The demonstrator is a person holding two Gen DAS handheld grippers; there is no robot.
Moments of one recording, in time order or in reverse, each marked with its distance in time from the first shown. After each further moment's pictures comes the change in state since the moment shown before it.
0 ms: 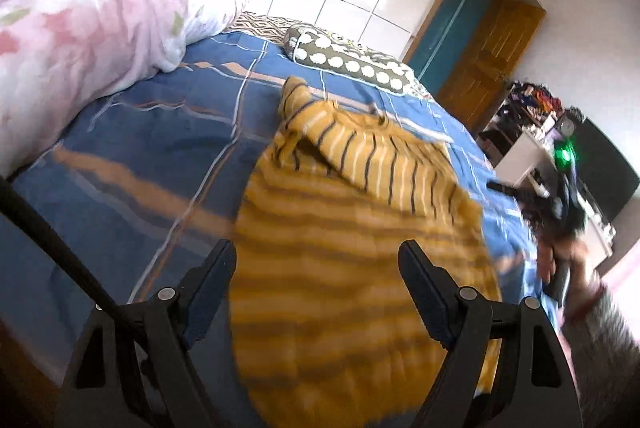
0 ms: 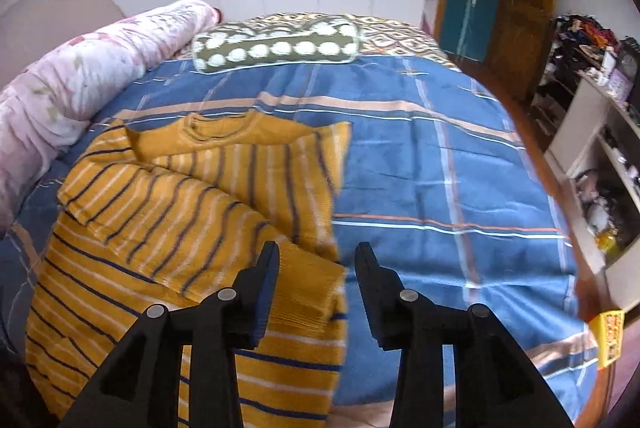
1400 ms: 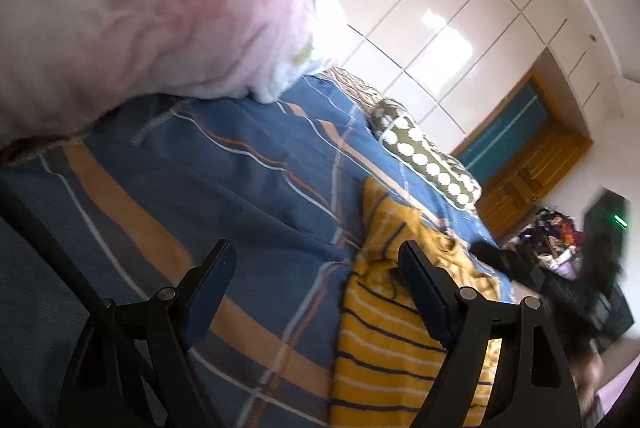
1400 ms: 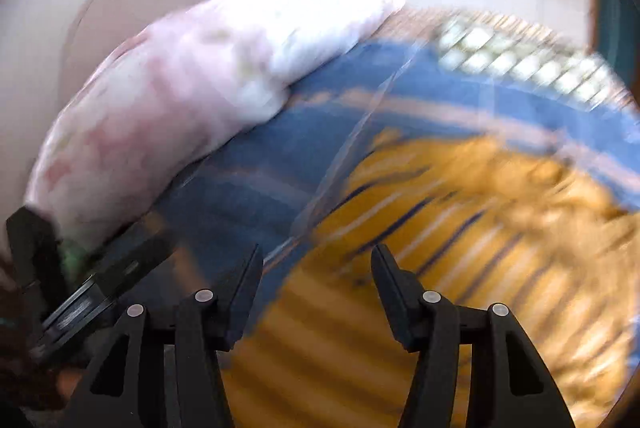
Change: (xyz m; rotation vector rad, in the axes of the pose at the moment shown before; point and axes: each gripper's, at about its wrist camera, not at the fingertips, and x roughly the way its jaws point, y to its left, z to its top) left arm 0.048 0.134 0.046 -0.359 -0.232 0.038; right arm 0.057 0.255 0.064 -0.197 -0.016 0.339
